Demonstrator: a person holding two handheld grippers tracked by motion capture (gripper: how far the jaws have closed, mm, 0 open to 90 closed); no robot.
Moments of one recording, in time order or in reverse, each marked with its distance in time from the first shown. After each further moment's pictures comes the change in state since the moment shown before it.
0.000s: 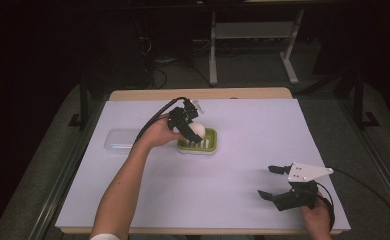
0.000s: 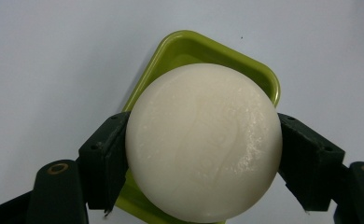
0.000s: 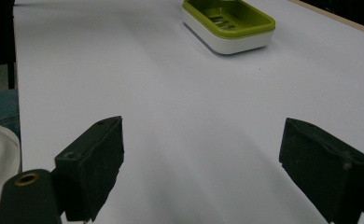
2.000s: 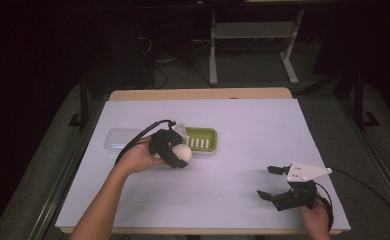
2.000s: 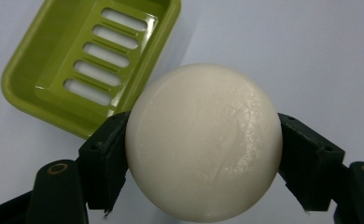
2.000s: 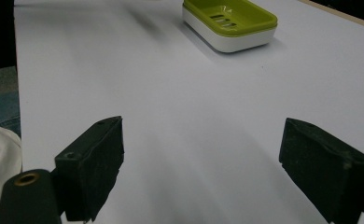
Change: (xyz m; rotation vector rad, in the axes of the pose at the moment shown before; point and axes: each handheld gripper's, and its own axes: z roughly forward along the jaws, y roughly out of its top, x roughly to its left) left arm -0.058 -0.059 -0.031 0.011 -0.021 0.075; right arm 0.000 -0.002 0.003 0.001 0.008 0.020
